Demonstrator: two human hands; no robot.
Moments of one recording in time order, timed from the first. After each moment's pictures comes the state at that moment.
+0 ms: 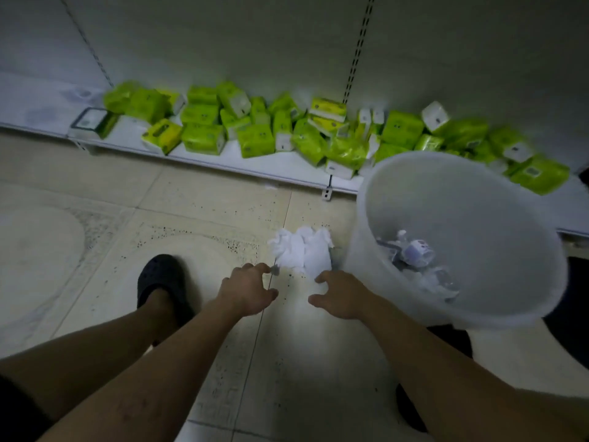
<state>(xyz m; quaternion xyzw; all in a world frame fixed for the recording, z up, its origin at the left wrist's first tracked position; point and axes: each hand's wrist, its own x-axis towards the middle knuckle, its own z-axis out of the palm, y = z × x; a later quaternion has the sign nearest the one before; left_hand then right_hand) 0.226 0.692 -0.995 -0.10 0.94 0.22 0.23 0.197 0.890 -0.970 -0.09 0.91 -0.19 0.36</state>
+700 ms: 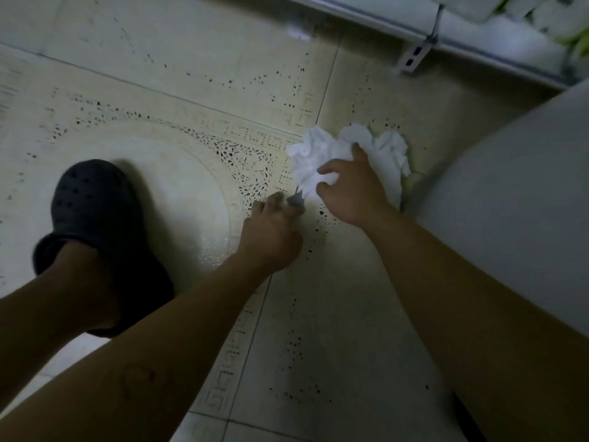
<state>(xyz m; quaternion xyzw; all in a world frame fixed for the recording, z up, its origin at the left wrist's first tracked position) 0.153 0.683 -1.219 -0.07 0.94 0.23 0.24 0.058 0.805 -1.178 -0.04 0.94 -0.22 0.26</state>
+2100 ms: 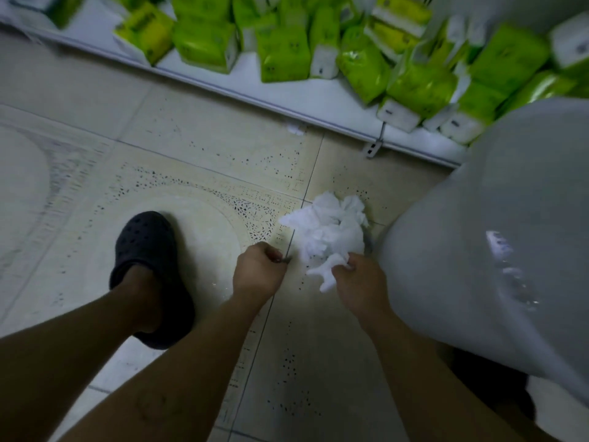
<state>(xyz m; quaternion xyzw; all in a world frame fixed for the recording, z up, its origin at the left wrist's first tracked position) 0.178 0.676 -1.123 -0.34 0.81 0.45 0.15 0.155 0.843 -1.085 0.09 0.90 -0.37 0.22</state>
